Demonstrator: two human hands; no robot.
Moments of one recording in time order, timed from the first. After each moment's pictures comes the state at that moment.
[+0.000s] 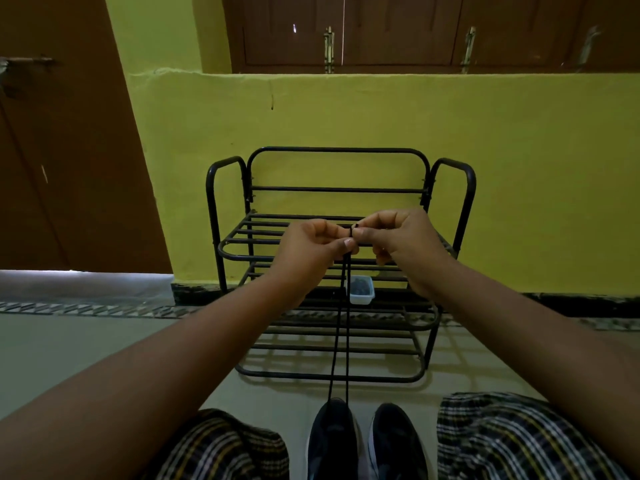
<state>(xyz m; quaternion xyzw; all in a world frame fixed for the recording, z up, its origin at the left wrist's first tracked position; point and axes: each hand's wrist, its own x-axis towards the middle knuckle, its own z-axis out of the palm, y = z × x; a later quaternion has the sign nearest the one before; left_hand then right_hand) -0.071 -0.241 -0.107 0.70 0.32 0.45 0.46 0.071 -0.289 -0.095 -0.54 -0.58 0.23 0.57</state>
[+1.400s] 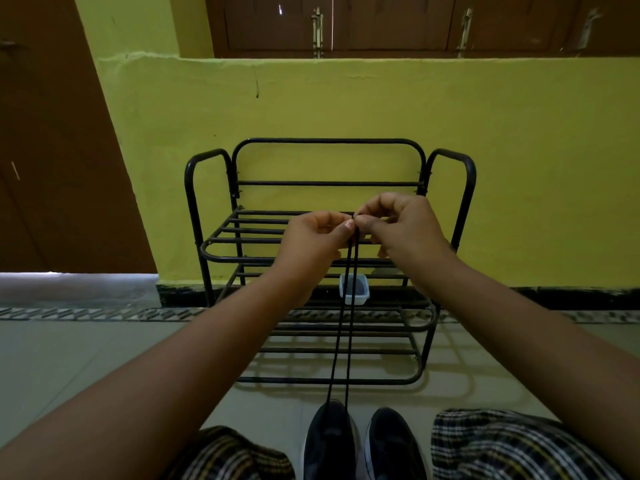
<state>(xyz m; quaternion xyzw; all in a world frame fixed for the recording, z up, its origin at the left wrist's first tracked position) -0.045 -0.222 -0.108 0.69 0.31 0.45 0.48 0.083 -0.268 -0.095 -0.57 -0.60 0.11 0.56</state>
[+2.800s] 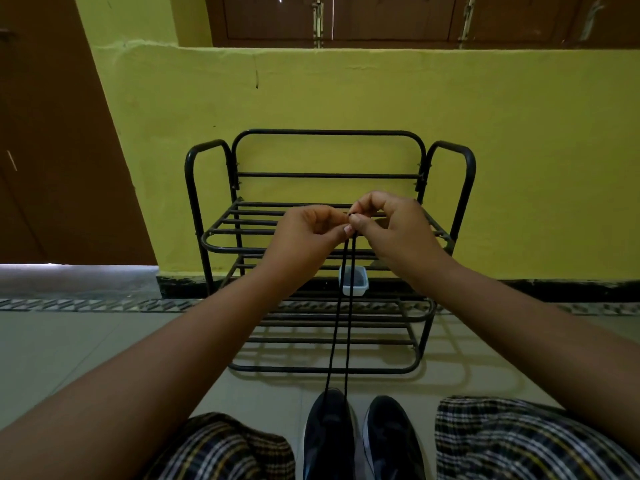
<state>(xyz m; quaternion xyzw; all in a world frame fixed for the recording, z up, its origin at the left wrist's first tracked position) -0.059 -0.220 -0.114 0.76 0.27 0.45 0.38 0.081 -0.266 -0.108 -0.54 -0.66 0.06 0.52</state>
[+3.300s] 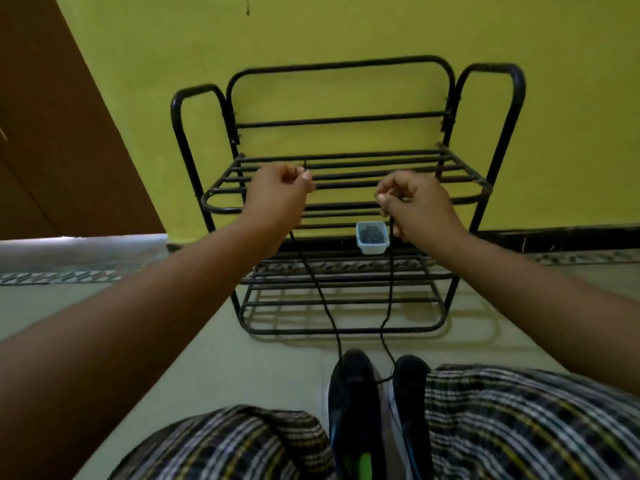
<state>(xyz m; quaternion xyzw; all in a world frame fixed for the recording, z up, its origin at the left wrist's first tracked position) -0.074 -0.171 -0.138 0.68 0.45 0.44 0.37 0.106 -0.219 -0.172 -0.63 -0.59 0.11 0.50</state>
